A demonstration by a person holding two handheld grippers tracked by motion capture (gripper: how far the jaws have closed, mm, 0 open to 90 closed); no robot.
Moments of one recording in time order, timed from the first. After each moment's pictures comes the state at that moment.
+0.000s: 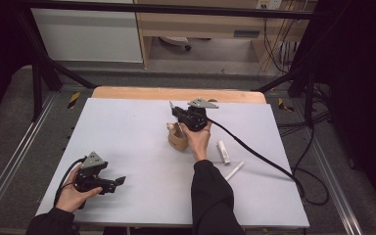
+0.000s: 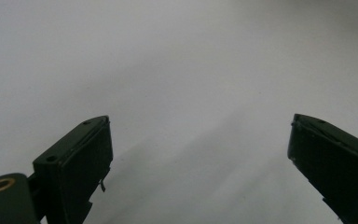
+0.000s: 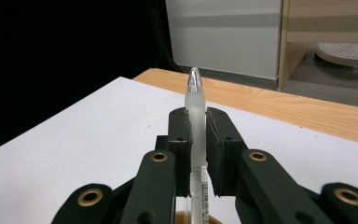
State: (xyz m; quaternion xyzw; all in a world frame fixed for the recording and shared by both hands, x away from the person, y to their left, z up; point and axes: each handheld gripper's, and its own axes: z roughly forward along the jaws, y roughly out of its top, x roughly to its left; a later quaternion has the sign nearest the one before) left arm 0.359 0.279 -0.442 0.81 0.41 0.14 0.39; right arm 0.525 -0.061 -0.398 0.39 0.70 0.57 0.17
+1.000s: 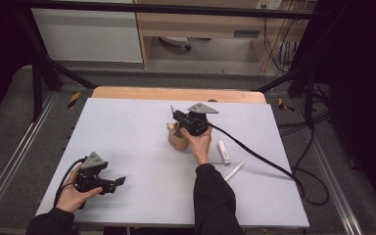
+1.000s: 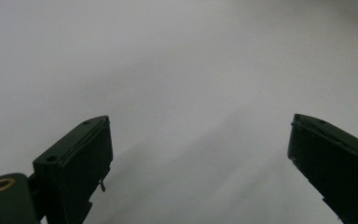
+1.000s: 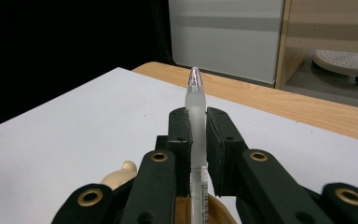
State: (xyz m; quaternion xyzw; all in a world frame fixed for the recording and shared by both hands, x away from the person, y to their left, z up) left arm 0.359 0.278 -0.442 0.82 0.41 0.14 0.39; right arm 0.519 -0.064 -0.411 0.37 0.71 0.57 0.19
